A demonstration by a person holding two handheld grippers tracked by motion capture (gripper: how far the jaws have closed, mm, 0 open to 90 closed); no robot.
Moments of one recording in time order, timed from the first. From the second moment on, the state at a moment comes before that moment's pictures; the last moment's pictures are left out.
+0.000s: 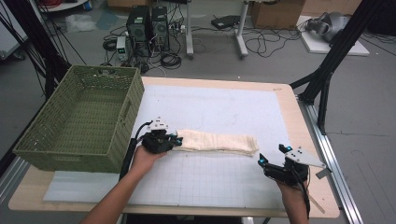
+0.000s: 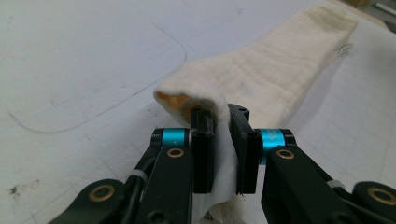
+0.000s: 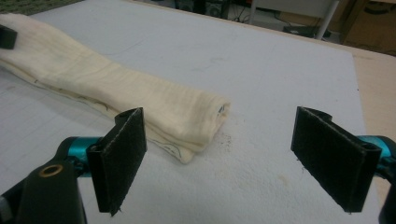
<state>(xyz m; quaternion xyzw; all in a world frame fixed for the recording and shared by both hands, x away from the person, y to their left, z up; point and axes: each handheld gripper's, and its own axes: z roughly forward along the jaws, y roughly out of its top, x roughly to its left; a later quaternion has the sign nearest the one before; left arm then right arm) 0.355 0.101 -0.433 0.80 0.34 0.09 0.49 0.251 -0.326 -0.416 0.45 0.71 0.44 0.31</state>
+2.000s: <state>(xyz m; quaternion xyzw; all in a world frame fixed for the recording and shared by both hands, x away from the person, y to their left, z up) 0.315 0.123 -0.405 0.77 0.28 0.14 0.55 0.309 -0.302 -0.428 0.44 0.75 0.45 0.18</state>
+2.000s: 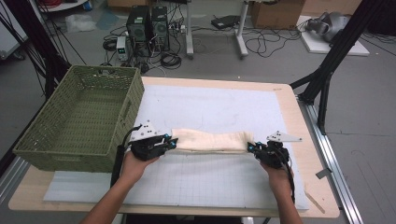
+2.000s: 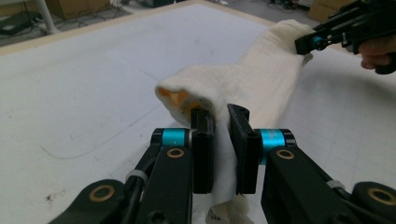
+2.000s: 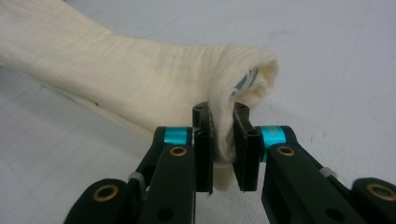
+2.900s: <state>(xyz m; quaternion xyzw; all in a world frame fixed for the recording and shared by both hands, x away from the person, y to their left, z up) 0.279 0.178 -0.345 0.72 0.25 0.20 0.61 0.334 -0.255 -0.363 0.36 0.74 0.51 0.23</state>
